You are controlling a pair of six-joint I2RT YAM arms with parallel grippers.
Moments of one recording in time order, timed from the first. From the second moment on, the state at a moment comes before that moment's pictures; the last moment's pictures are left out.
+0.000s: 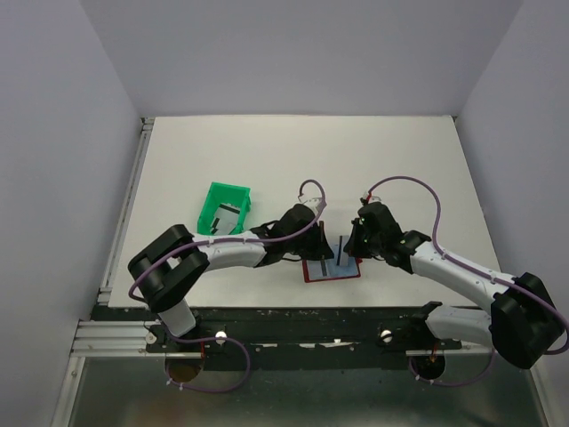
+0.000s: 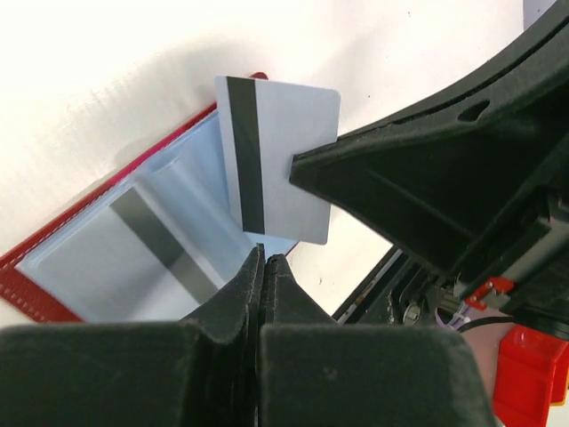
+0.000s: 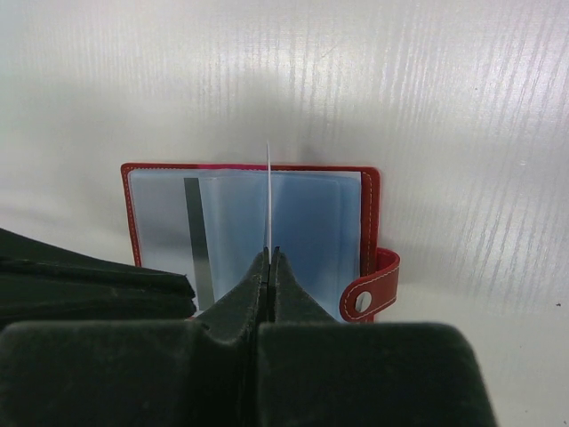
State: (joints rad) left arm -0.94 1.64 0.83 0.18 0.21 -0.82; right arm 0.62 1.18 0.60 -0.29 0.07 0.60
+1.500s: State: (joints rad) left arm -0.95 1.41 0.69 -0.08 -0.01 -0.81; right arm 0.62 1.18 0.59 -0.28 0.07 0.61
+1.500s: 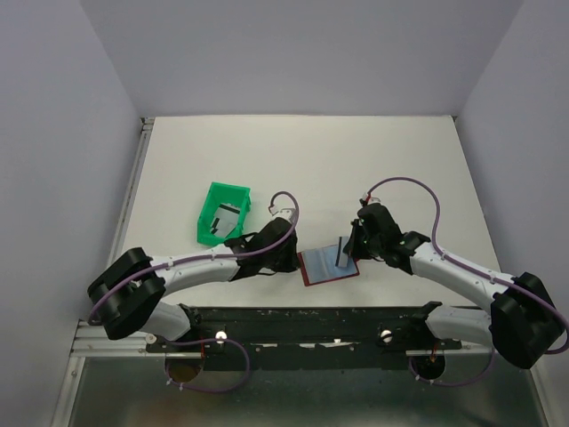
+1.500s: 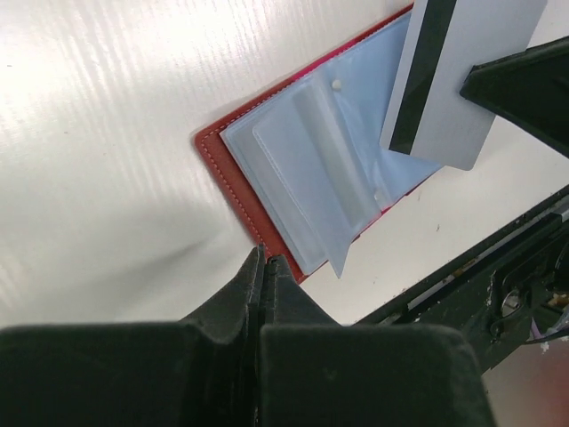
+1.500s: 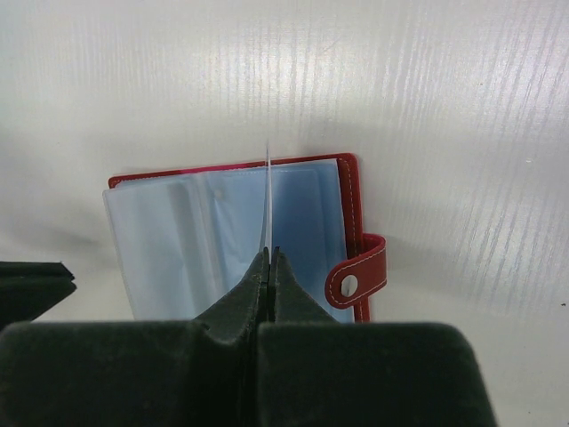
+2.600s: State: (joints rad) left arm -1.01 1.59 0.75 0.02 0.03 -0.78; right arm 0.62 0.97 0.48 -0.38 0.10 0.75
